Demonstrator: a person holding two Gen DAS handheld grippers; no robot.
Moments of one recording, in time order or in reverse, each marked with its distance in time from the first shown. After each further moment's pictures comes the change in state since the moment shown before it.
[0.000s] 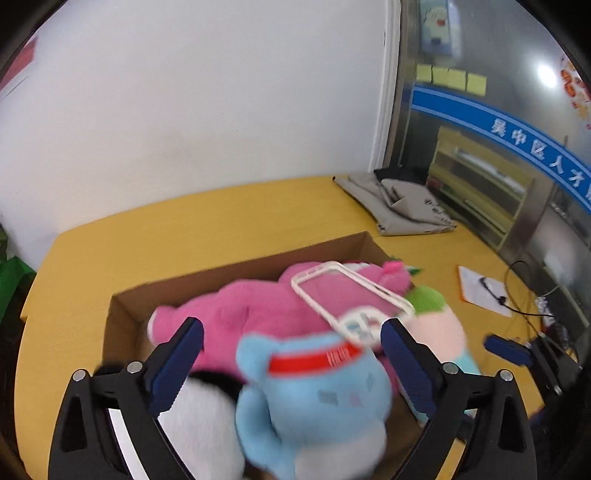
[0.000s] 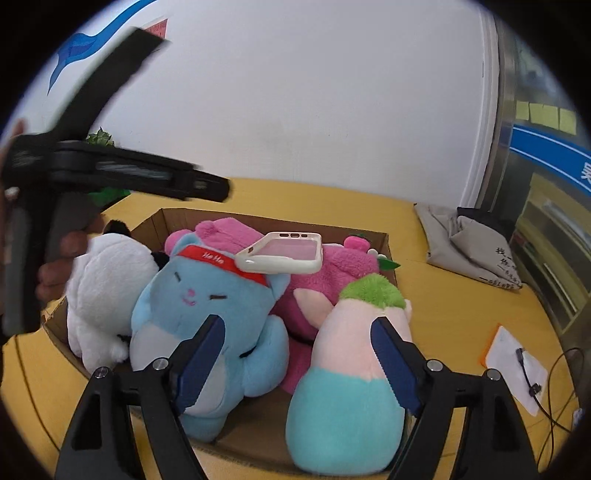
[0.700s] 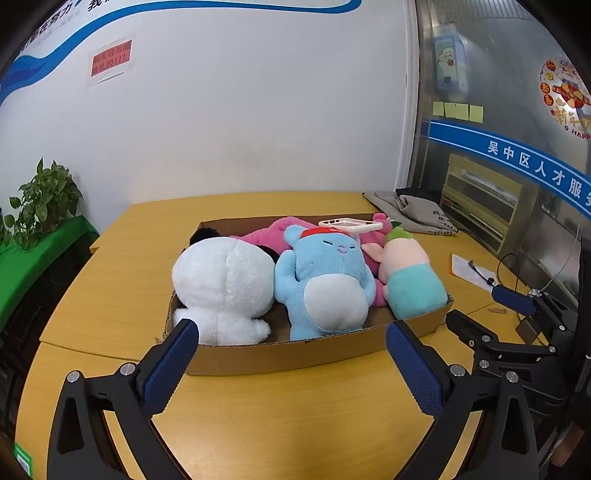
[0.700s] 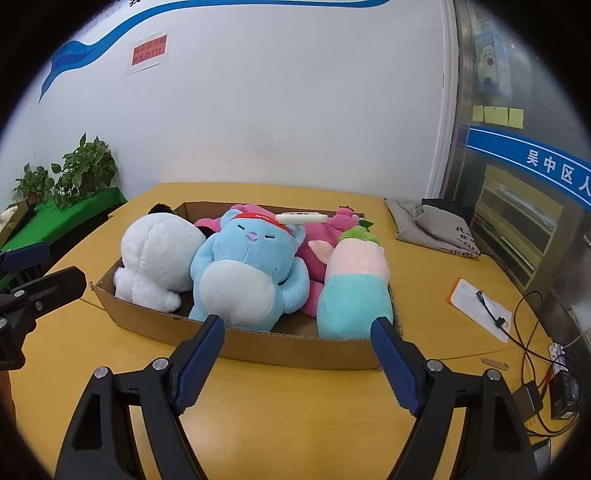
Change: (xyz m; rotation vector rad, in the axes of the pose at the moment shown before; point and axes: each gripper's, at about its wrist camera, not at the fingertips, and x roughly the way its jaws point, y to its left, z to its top) left arm -0.164 -0.026 -0.157 -0.108 -0.128 0.156; right arm -0.105 0.044 -0.058 0.049 -0.038 -0.099
